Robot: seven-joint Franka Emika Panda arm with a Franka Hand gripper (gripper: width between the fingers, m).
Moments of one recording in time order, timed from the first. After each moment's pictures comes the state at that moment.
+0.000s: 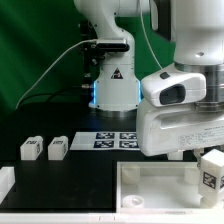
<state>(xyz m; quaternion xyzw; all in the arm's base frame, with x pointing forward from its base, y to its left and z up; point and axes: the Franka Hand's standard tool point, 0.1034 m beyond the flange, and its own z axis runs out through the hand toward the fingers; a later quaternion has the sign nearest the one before) 0.605 0.118 0.069 -1.00 -0.05 0.05 0.06</state>
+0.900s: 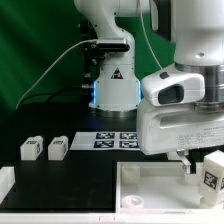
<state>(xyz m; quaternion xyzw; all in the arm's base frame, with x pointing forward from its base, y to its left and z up) 0.607 0.118 0.074 -1.00 -0.04 0.04 0.06</state>
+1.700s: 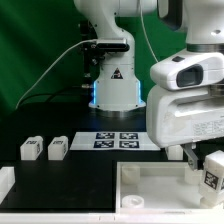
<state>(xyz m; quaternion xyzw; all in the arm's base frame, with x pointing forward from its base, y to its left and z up) 0.631 0.125 0.091 -0.99 -0.10 0.00 0.05</state>
